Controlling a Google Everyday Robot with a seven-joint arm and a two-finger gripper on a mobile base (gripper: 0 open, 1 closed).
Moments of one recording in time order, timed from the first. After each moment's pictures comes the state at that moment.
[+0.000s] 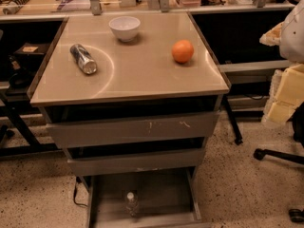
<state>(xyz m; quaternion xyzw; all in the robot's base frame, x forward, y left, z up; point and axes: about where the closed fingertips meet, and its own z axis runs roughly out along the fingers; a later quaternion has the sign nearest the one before) 0.438 -0.217 0.976 -0.60 0.78 -0.03 0.16</state>
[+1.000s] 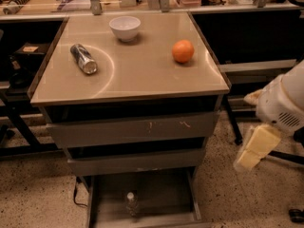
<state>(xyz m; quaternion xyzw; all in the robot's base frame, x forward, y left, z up) 0.420 -0.210 0.850 -0.54 0.82 0.07 0.17</state>
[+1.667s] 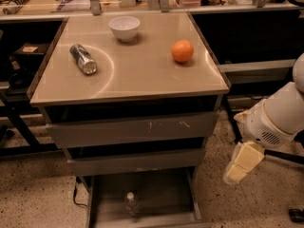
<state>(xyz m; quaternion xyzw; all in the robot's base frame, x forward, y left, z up) 0.417 -0.205 0.784 -0.53 0.83 0.11 0.15</state>
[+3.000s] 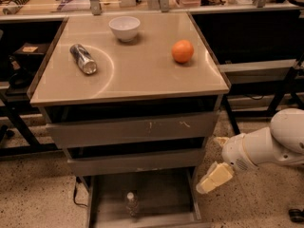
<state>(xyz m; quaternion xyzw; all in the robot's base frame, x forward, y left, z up) 0.439 -0.167 0.666 -0.46 0.82 0.22 0.24</state>
